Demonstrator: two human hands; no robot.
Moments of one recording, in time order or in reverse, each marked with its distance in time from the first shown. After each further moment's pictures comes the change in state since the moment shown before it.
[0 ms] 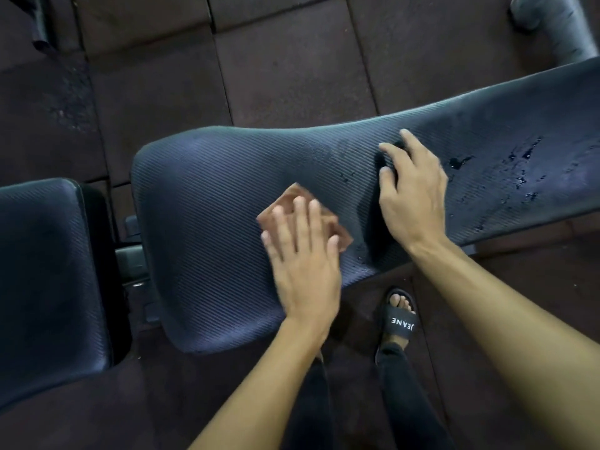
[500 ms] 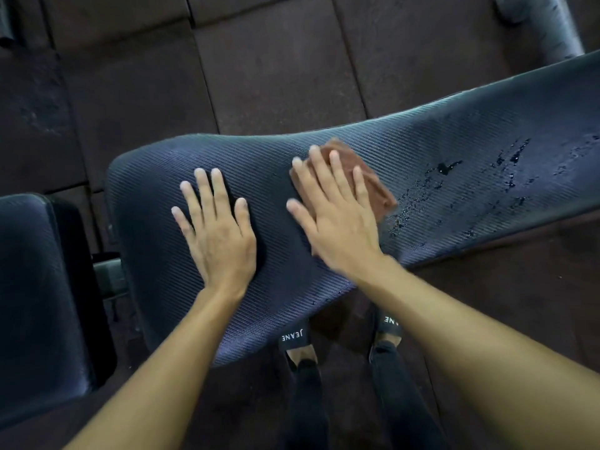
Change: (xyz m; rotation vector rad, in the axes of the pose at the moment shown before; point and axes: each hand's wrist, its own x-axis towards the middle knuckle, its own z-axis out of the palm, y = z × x) left_hand 0.078 -0.078 -0.023 -0.179 0.042 -0.195; right_hand -0.021 -0.028 0.051 -0.260 -0.199 -0.312
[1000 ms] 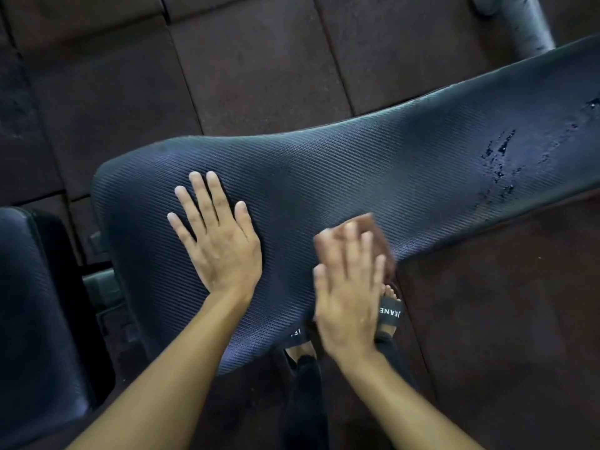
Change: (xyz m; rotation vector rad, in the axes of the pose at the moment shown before) left_hand -0.002 -0.002 0.012 0.156 0.050 0.016; right_hand -0.105 -0.039 0.031 0.070 0.098 0.403
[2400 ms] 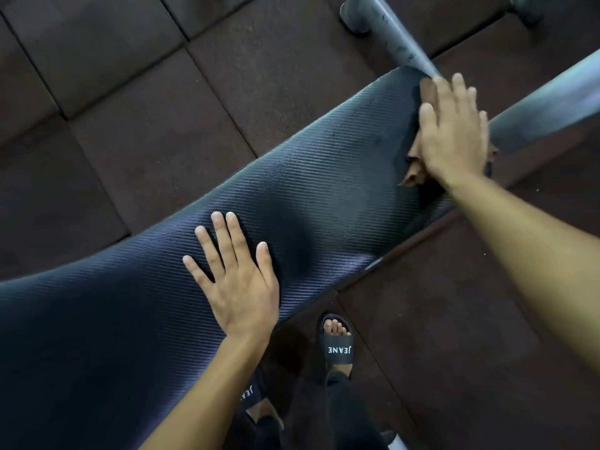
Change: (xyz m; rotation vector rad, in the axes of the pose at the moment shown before) left_hand -0.053 0.279 0.040 0.053 -0.124 0.229; right_hand 0.317 0.365 -0.182 0.045 0.157 0.367
